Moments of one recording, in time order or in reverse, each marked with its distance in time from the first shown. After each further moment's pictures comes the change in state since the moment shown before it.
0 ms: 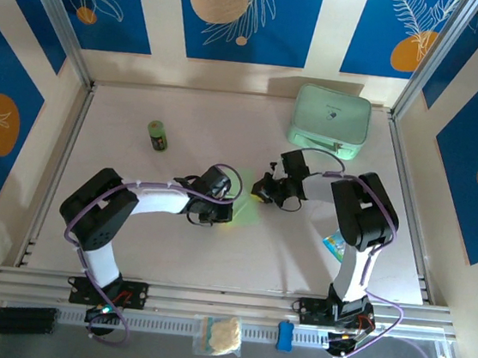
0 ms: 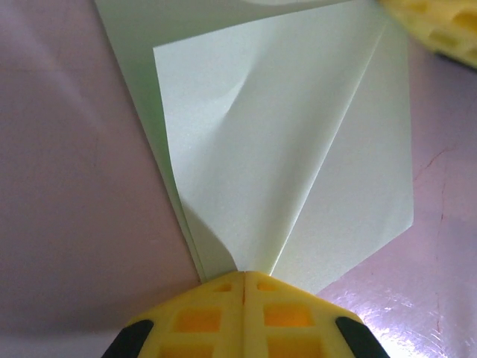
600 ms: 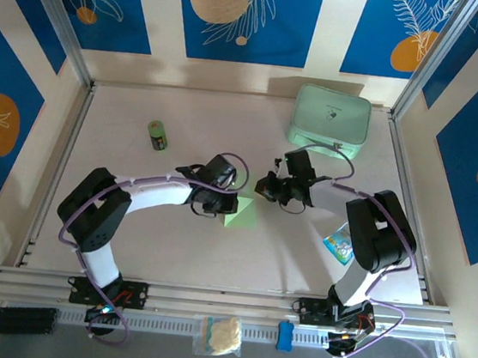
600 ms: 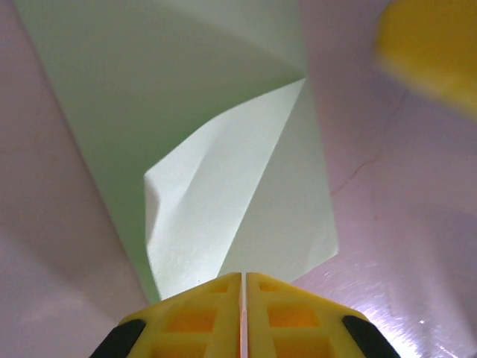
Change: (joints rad) left arm 0.000 -0.022 0.149 -0.147 -0.013 0.080; right arm 0.063 -0.201 -0.096 -0.019 0.097 0.001
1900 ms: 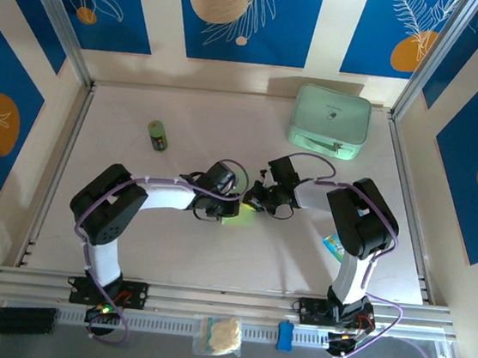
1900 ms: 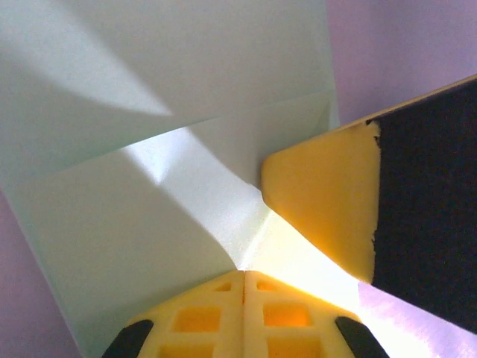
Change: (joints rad) left arm 0.001 0.080 -0.099 0.221 0.022 -0.024; right arm 0.068 0.141 0.037 0.009 -0.034 0.058
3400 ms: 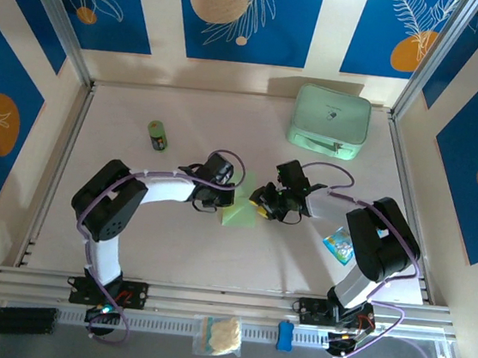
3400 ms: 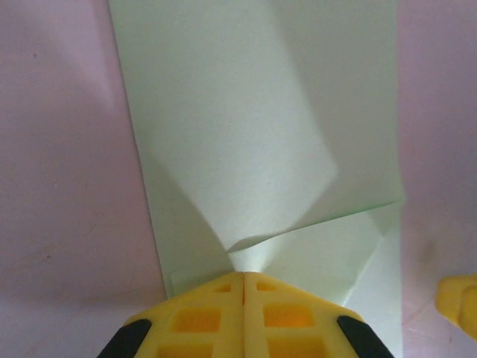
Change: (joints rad) left arm 0.063 0.036 0.080 -0.055 -0.109 -0.008; right arm -0.001 -0.206 -0.101 -0.098 0.144 0.278
